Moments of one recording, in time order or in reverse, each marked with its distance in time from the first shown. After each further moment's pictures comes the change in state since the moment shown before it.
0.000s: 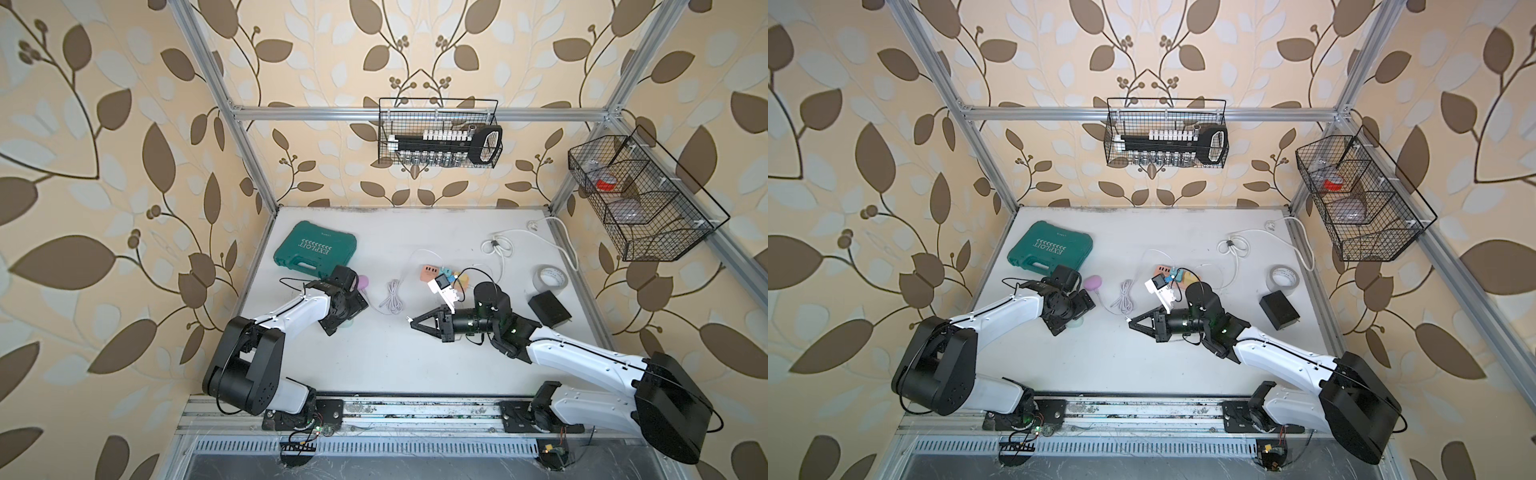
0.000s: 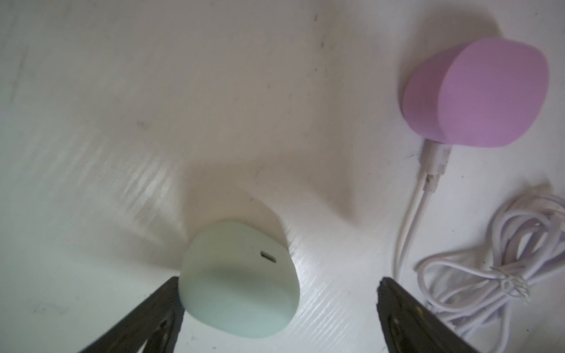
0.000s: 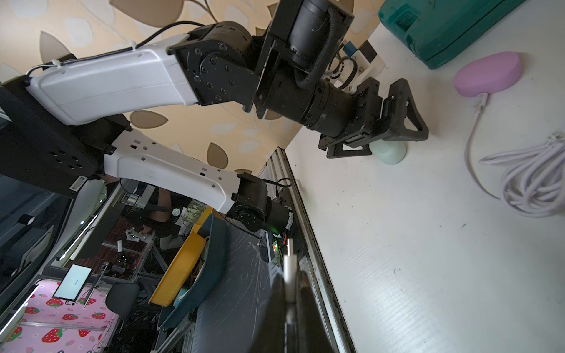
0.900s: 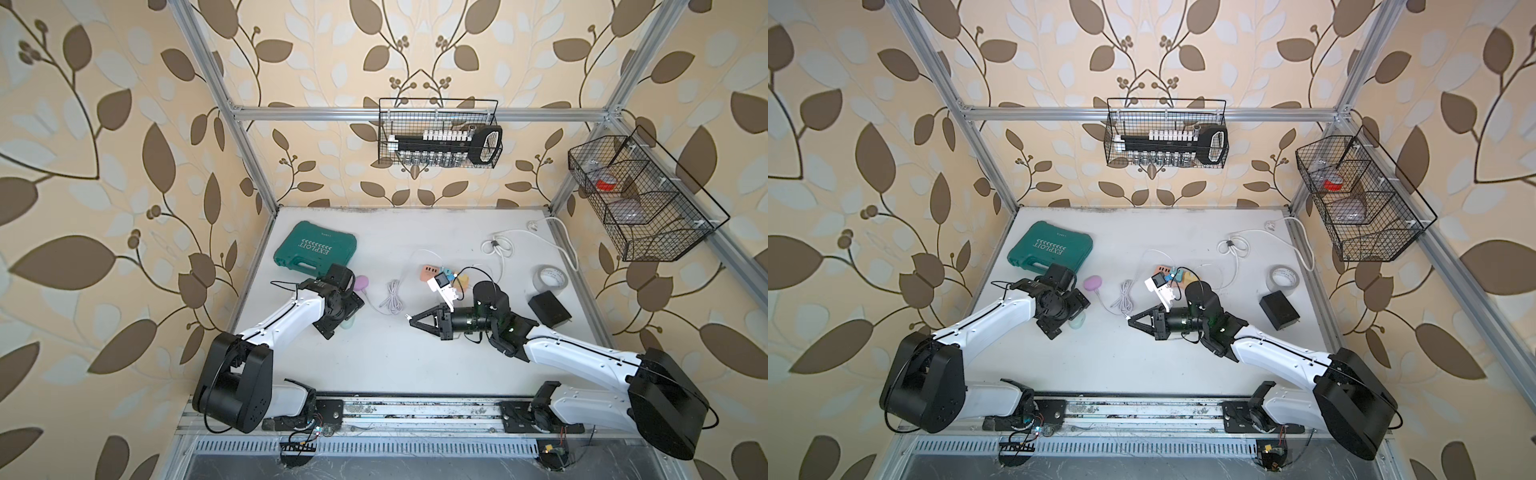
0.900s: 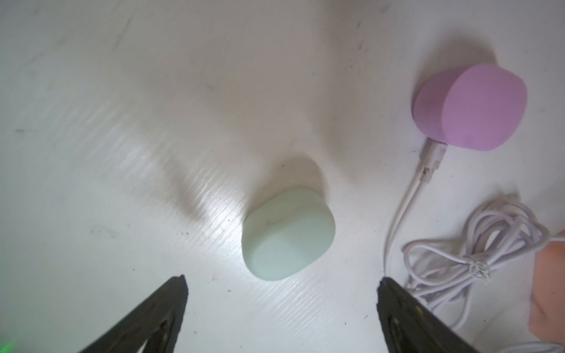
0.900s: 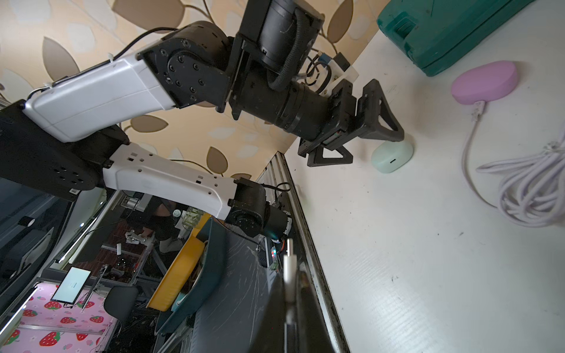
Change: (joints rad) left arm 0.000 -0.124 0.023 -0.177 0.011 -0.170; right arm -0.006 0.029 0.000 0.049 -0.003 0.007
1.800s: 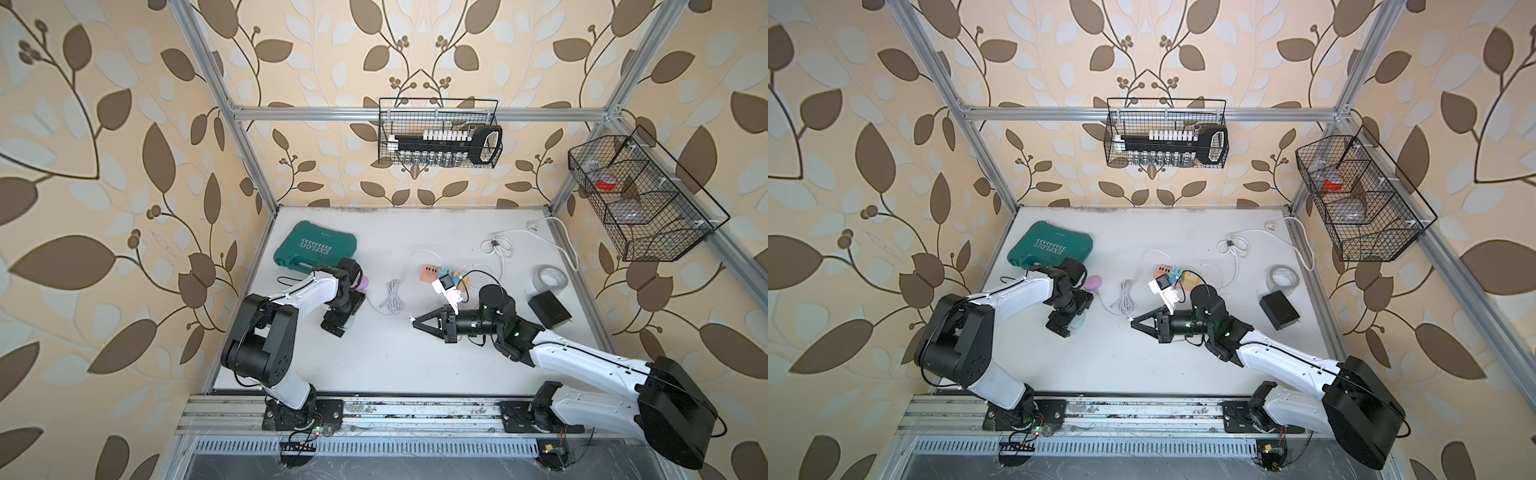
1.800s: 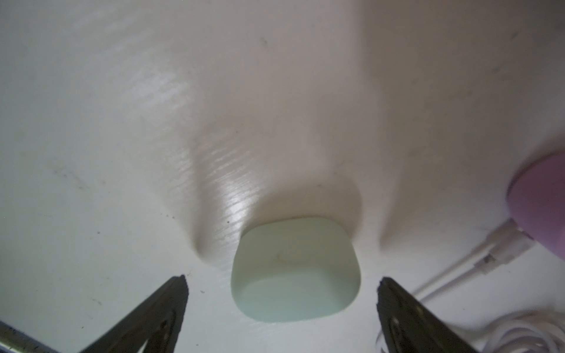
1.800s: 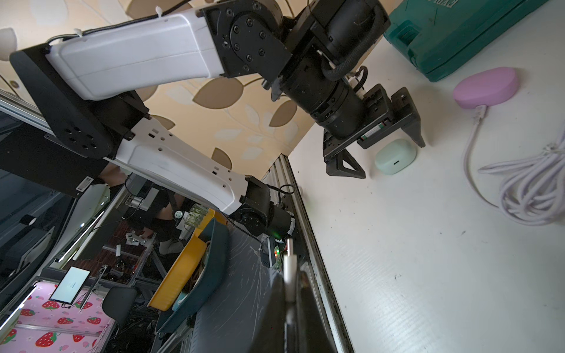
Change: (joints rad) left arm 0.000 0.268 0.137 -0.072 0.019 -0.283; right arm 0.000 -0.060 -0.042 0.011 0.004 0.005
